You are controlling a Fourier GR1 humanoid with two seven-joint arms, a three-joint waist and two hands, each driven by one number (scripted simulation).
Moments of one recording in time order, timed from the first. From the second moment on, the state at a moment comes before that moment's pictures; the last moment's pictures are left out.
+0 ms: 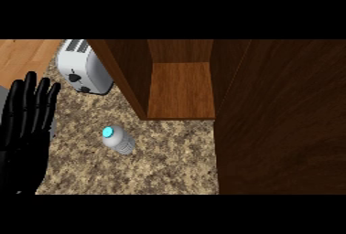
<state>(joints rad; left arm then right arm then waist) 0.00 0.09 -0.05 -2.10 0.02 0.03 -0.03 0.00 -0.10 0.03 -2.10 0.05 0.01 0.03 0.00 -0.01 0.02</state>
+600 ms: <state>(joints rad) 0.10 0.02 -0.17 -2.24 0.00 0.24 0.18 0.22 -0.09 0.12 -2.30 -0.09 0.12 0.08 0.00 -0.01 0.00</state>
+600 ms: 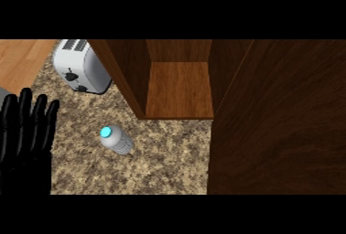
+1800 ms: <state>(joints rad) 0.13 0.03 -0.53 -2.39 -0.25 0.56 0.51 0.19 -0.06 0.31 -2.50 -0.04 0.01 0.38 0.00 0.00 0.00</state>
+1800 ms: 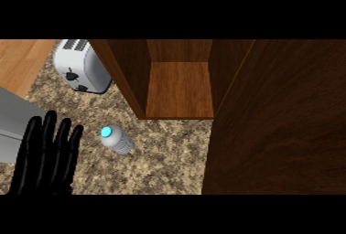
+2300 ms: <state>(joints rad) 0.13 0.04 -0.53 -2.36 -0.30 0.59 0.46 0.18 -0.06 0.36 -2.50 -0.03 -0.03 0.41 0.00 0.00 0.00</state>
